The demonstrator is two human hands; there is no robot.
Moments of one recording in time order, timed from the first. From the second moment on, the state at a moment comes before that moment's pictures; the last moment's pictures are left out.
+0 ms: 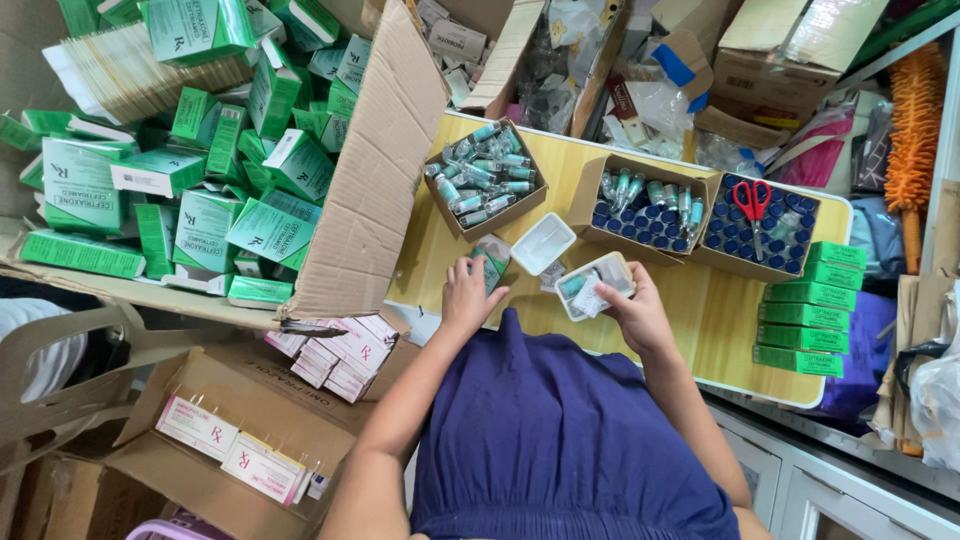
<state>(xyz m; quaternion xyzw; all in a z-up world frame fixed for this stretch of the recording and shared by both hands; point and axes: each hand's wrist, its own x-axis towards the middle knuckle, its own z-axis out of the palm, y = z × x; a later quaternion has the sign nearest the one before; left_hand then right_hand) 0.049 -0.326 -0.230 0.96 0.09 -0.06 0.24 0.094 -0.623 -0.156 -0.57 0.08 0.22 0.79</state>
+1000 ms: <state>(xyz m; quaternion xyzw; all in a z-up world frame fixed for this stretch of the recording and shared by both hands) -0.005 -0.321 -0.050 0.97 -0.19 0.07 0.17 0.088 -0.504 -0.084 -0.47 0.05 0.12 0.87</state>
